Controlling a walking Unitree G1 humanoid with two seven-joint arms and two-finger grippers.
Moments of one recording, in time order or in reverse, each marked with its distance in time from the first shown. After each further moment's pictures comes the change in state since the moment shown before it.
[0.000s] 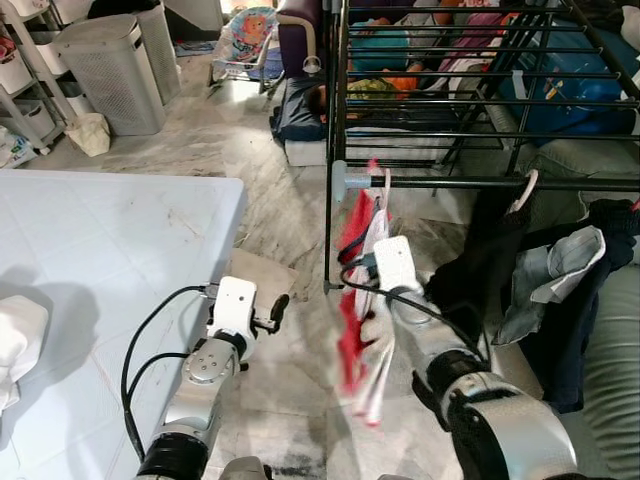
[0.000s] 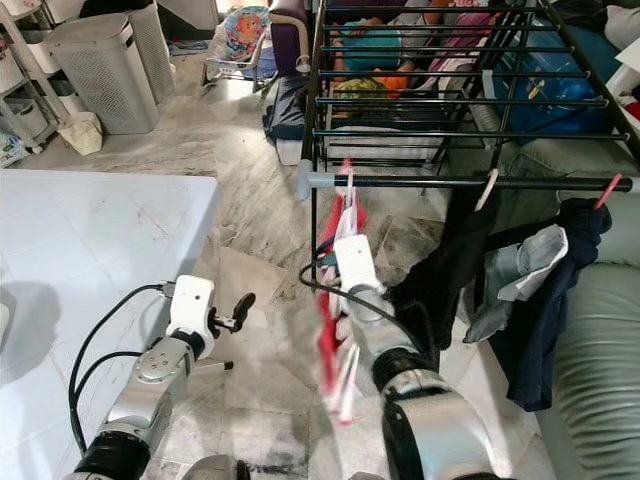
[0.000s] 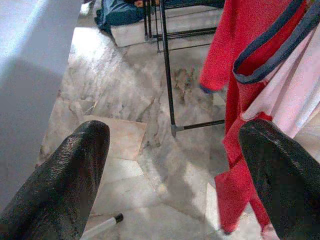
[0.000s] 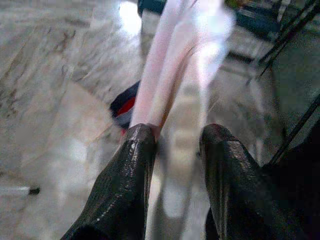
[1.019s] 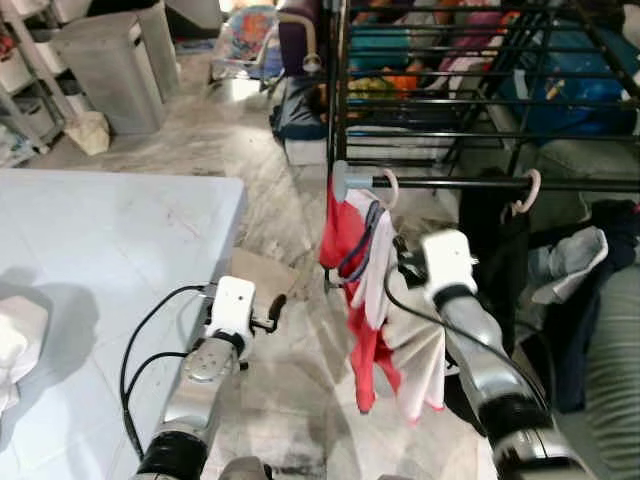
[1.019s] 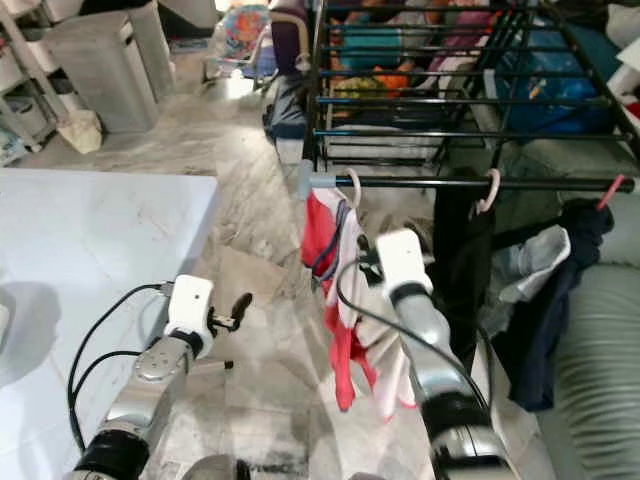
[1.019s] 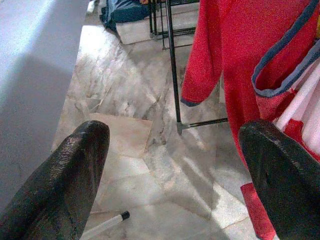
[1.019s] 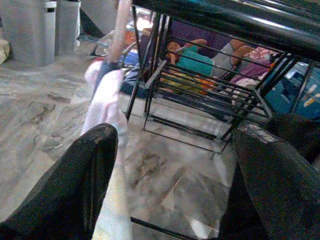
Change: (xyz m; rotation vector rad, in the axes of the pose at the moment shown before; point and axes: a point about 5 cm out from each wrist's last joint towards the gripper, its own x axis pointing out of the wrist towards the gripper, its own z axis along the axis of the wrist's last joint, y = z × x) left arm 0.000 0.004 0.000 0.015 0.004 0.025; right arm -0.041 -0.054 0.010 -0.044 -0.355 -0.073
